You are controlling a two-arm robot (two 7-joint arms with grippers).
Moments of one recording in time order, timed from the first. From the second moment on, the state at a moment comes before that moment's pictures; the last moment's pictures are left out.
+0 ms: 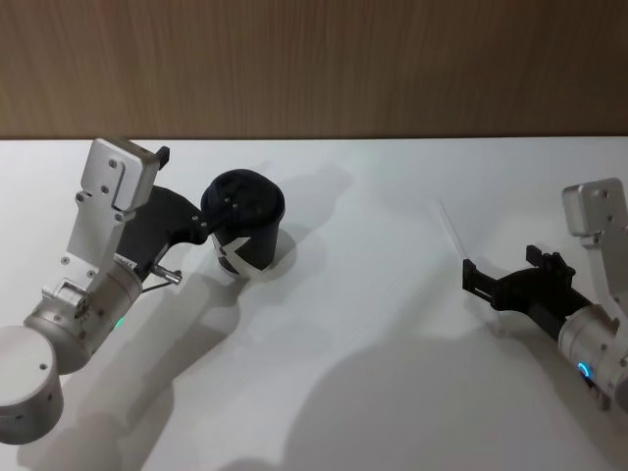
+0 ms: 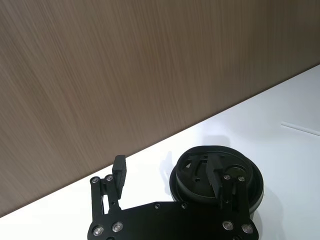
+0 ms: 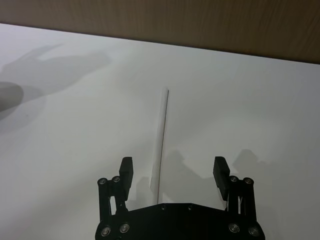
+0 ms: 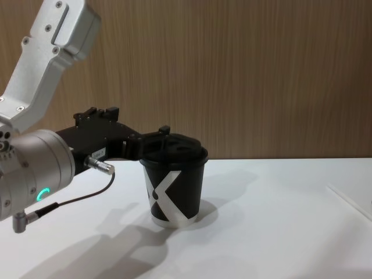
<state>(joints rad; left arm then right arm) -0.24 0.38 0.45 -1.63 -0.20 0.01 -0.01 -0.02 0.39 -0.12 -1.79 0.29 0.47 0.06</state>
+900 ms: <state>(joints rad) -0.24 0.38 0.45 -1.63 -0.20 0.01 -0.01 -0.02 0.38 -0.13 -1.76 0.28 0.53 0.09</state>
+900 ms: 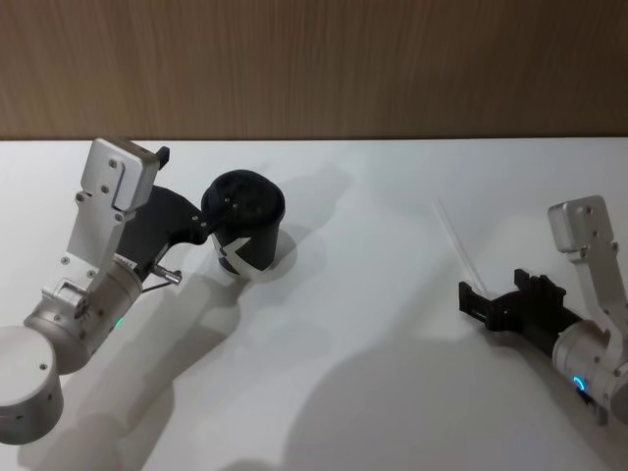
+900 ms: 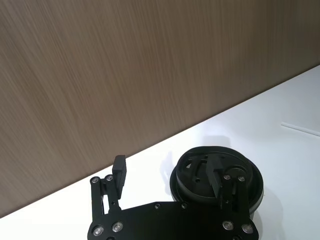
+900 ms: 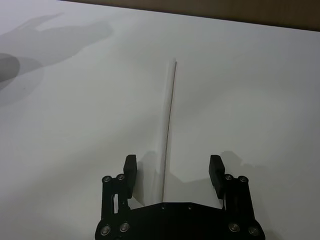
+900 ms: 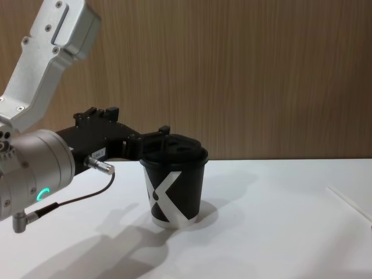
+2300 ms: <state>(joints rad) -0.24 0.38 0.45 -1.63 -0.20 0.01 -0.01 -0.05 0.36 -0.11 -1.78 0.28 0.56 0.15</state>
